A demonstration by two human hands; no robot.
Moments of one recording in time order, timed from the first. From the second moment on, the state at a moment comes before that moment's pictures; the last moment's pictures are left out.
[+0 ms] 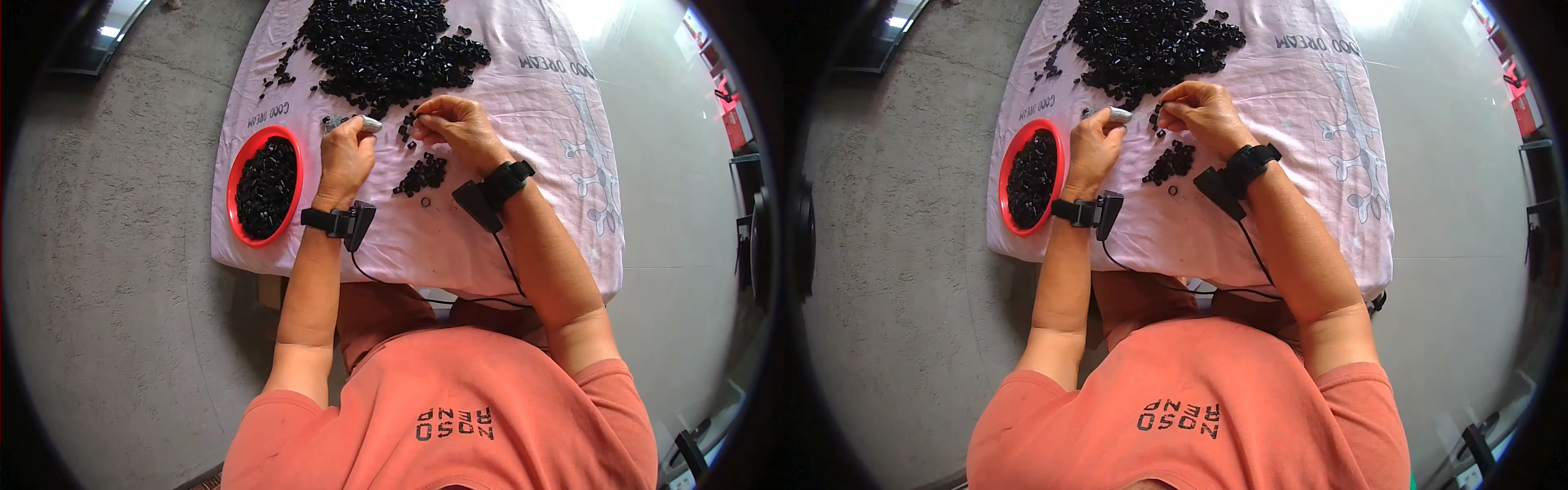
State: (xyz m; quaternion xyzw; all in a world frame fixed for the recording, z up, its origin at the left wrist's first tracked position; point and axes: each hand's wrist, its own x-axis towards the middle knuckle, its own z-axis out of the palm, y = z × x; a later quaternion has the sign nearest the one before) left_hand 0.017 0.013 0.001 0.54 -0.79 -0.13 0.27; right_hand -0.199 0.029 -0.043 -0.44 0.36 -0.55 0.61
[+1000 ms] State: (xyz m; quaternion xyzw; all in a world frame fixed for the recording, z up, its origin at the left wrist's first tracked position) left_hand -0.027 0.029 0.016 0.47 -0.64 -0.41 0.44; right_hand -0.199 0.038 -0.032 -0.41 0.32 -0.50 0.69
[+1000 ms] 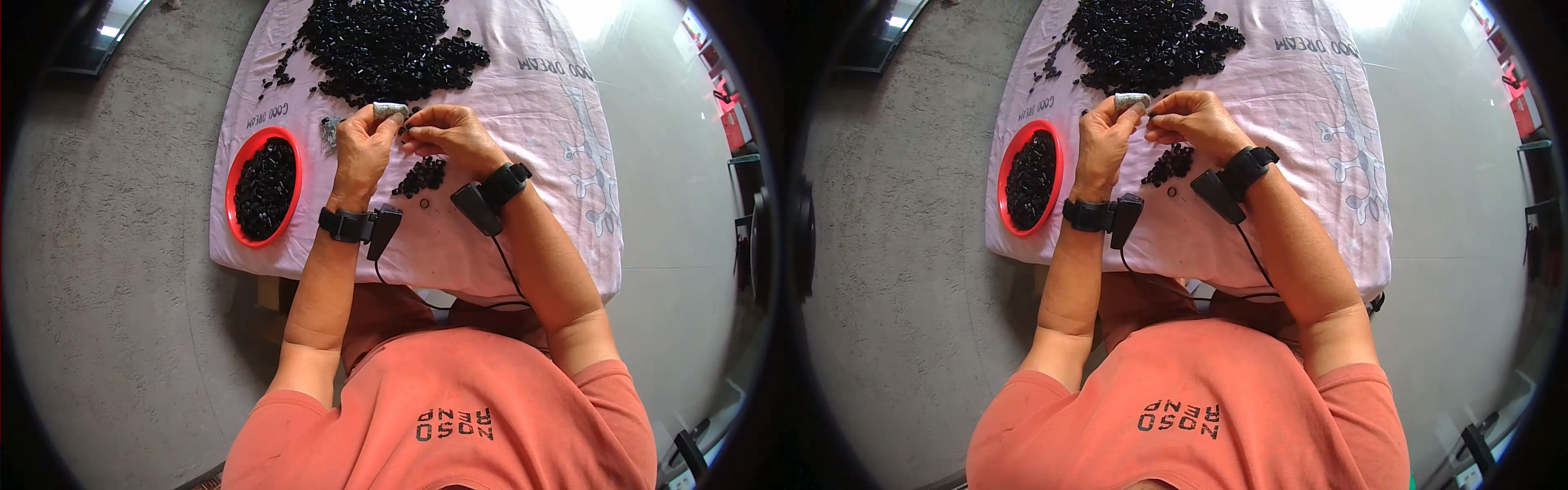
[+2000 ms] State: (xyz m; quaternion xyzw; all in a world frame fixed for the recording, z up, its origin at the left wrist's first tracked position) left_hand -0.048 0.031 0.019 0.45 -0.78 -0.15 0.42; right_hand -0.208 0.036 -0.035 -0.38 0.30 -0.54 0.69
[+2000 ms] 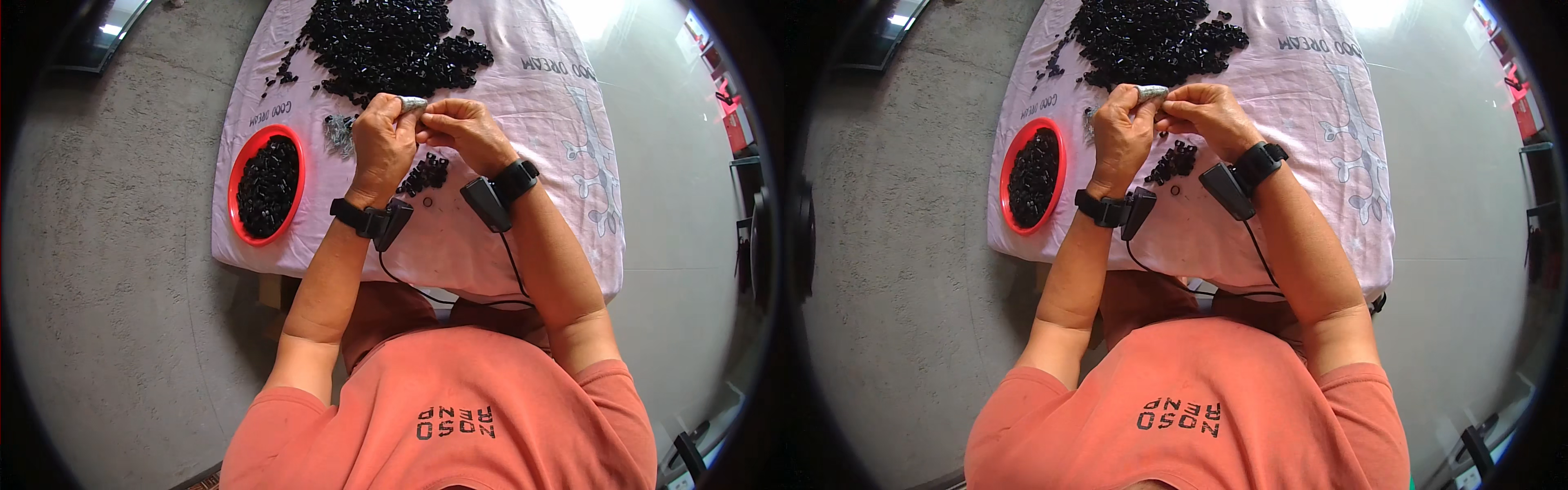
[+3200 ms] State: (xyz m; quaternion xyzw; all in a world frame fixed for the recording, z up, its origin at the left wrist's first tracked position) left_hand -0.029 0.016 0.003 0.50 -0.74 -0.25 0.37; right_hand -0.220 0.028 -0.040 -0.41 0.34 -0.57 0.63
